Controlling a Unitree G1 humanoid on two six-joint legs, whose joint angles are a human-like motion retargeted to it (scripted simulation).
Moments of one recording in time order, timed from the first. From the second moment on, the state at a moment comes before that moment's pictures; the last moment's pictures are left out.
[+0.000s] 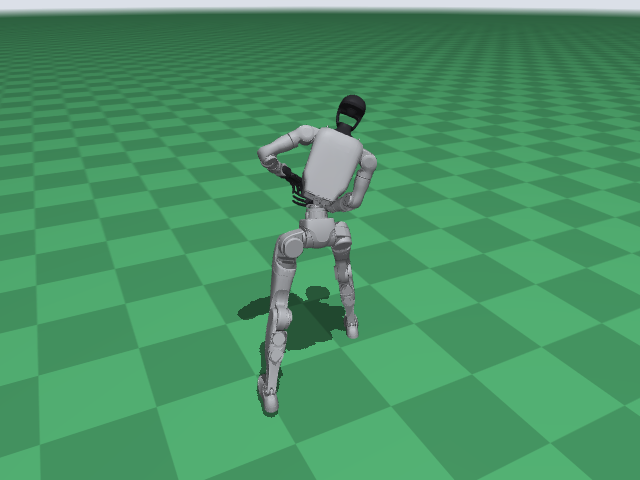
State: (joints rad) left arm 0.00 0.73 -0.27 -0.27 0.68 -0.40 -0.15; right arm -0.44 -0.11 0.56 0.49 0.41 -0.22 0.39; waist -0.32 0.43 0.16; left_leg -0.12 0.17 -0.10 0.18 -0.54 -0.26; right_leg -0.91 -0.42 -0.11 0.57 -0.05 0.05
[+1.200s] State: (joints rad) left arm -0.59 -0.02 -0.27 0.02 -1.18 -0.51 -0.36; right arm -0.47 -0.48 -0.08 -0.24 0.86 -0.54 0.09; waist -0.42 0.12 0.10; left_leg -0.28 0.16 -0.02 0.28 0.02 -0.07; right_leg 0.02 0.10 0.27 0.26 -0.22 0.09
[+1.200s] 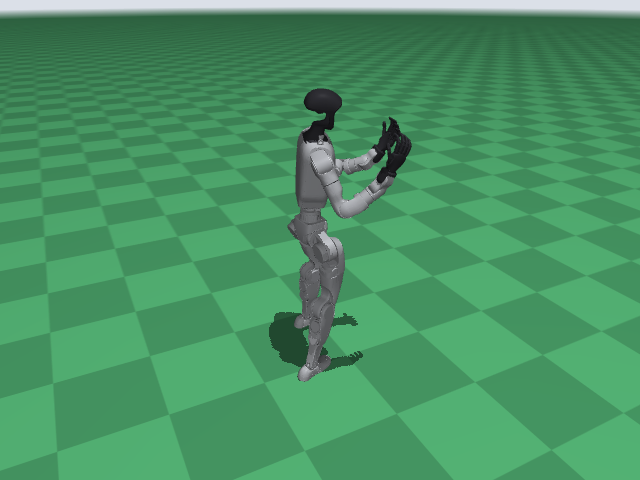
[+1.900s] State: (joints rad) left arm -0.56 -0.12 -0.36 0.06 -1.19 -0.36 -0.78; right arm -0.31 -0.28 0.07 -0.49 0.85 -0.73 -0.05; waist -0.40 0.18 0.24; left_leg -0.66 0.29 0.02 0.67 -0.29 -0.15; right_leg -0.08 -0.09 0.25 0.39 -0.23 0.22
